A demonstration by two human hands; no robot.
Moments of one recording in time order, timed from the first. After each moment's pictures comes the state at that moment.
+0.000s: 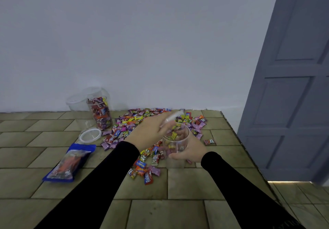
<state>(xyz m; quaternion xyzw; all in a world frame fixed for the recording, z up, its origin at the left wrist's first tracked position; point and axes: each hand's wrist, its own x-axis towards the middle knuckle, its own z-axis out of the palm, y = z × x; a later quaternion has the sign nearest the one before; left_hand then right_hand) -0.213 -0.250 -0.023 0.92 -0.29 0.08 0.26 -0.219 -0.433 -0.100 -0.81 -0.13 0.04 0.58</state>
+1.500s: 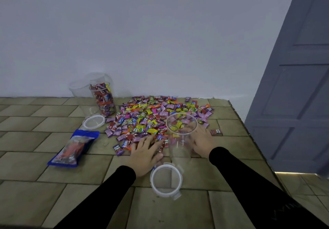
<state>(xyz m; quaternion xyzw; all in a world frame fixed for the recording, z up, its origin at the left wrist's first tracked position) -0.217 -0.209 -0.171 0.98 -0.17 -0.03 0.06 -0.175 -0.459 -0.167 -0.98 -0.16 -0.07 0.09</state>
